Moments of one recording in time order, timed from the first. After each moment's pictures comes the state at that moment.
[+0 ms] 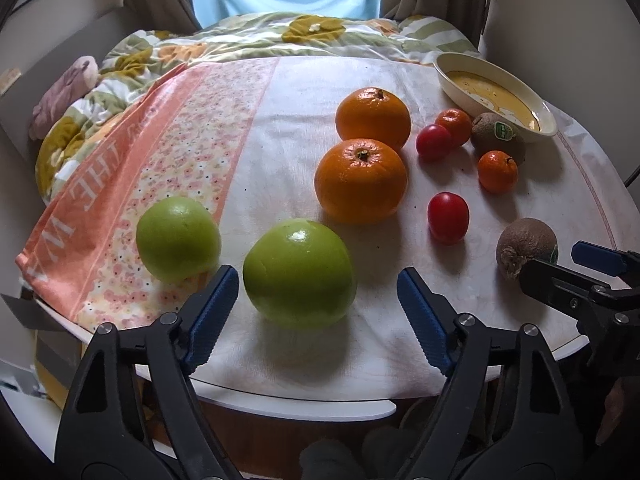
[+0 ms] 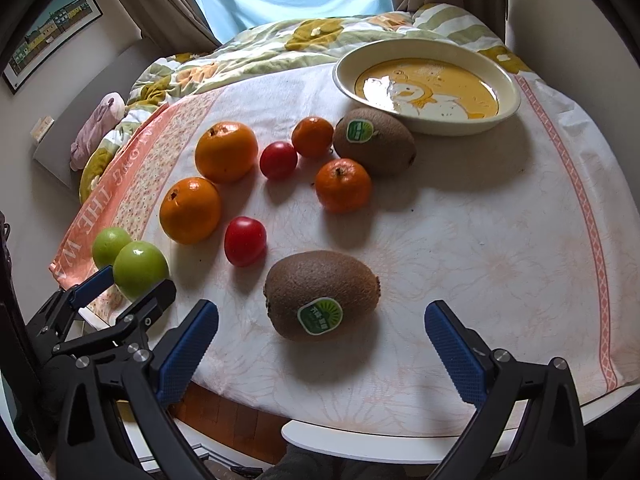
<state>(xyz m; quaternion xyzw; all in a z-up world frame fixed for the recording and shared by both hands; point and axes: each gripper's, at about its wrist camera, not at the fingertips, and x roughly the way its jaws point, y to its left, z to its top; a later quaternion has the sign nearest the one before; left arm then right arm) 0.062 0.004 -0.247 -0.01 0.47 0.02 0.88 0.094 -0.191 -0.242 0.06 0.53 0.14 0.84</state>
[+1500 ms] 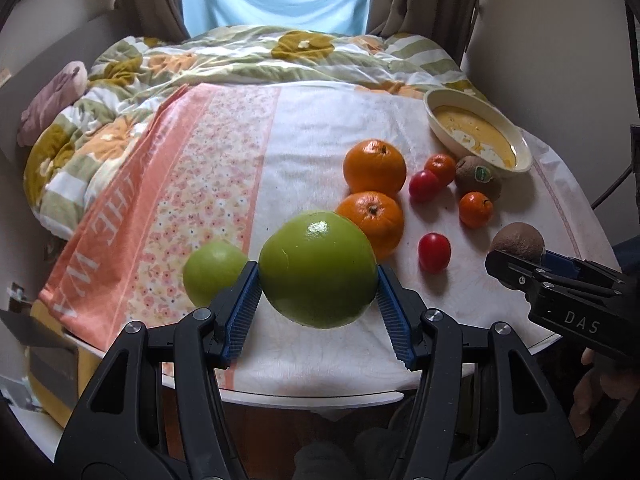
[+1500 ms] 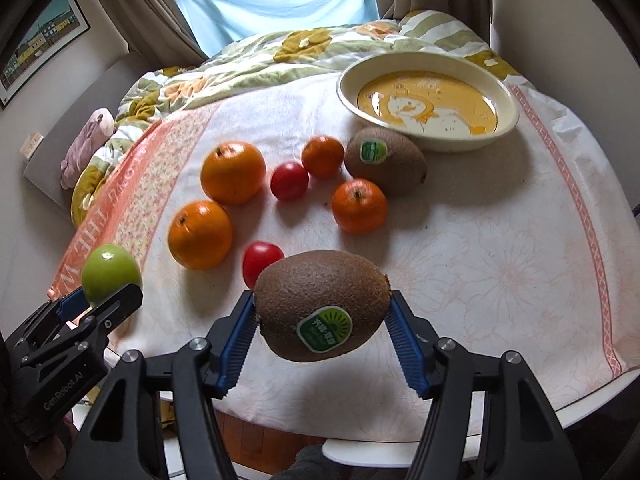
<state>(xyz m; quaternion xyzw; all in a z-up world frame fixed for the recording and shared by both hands) 0.063 0.035 -0.193 -0.03 0.45 -0.02 0.89 0.097 -0.171 -0.217 0.07 0.50 0.10 0.86</state>
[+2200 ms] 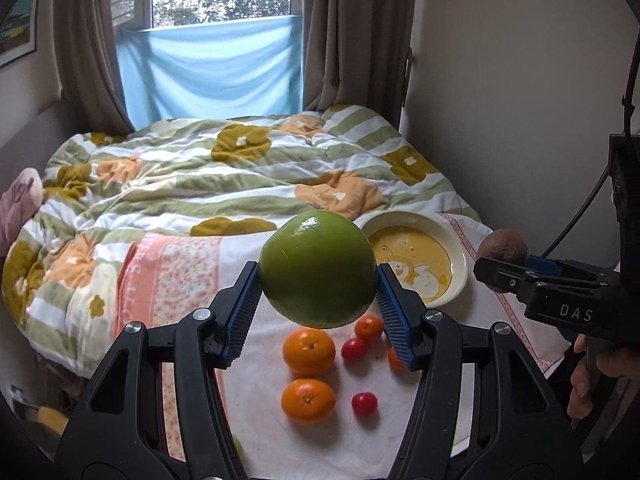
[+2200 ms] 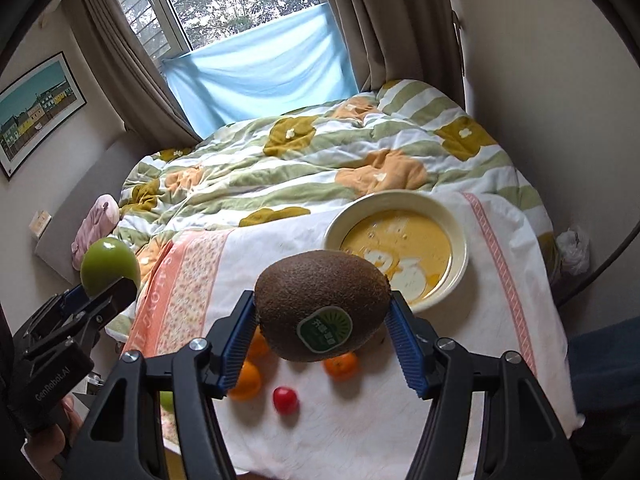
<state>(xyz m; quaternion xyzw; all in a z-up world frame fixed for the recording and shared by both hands) 0.157 -0.022 -0.060 0.01 0.35 -0.12 0.93 0.158 -0.225 -0.098 0.12 0.42 0.07 0.90</state>
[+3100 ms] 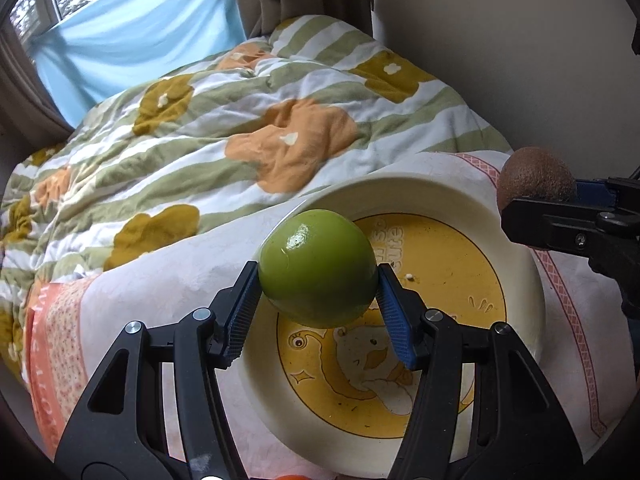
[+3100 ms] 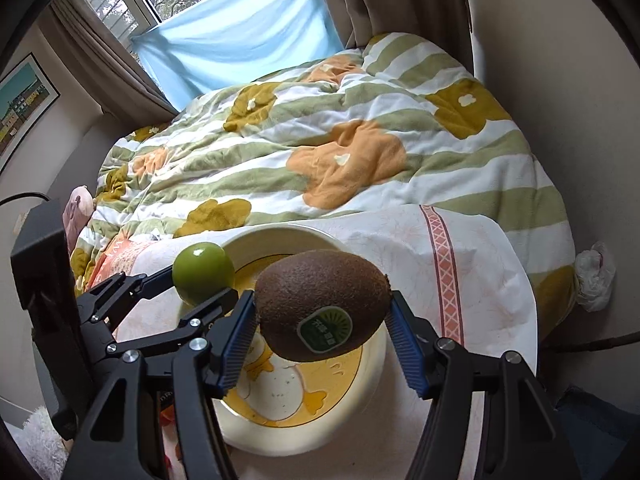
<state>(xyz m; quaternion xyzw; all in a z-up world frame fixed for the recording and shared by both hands) 0.347 -0.199 -0.222 0.13 0.46 -0.15 0.86 0.314 -0.343 -0.194 0.12 0.49 0.11 0.86</state>
